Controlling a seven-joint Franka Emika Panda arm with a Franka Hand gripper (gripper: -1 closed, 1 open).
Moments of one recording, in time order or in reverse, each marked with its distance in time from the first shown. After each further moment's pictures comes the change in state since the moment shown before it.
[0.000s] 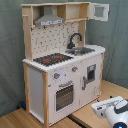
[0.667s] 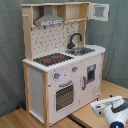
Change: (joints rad) arm -0.094 0.099 0.057 0.066 -0.069 -0.114 0.060
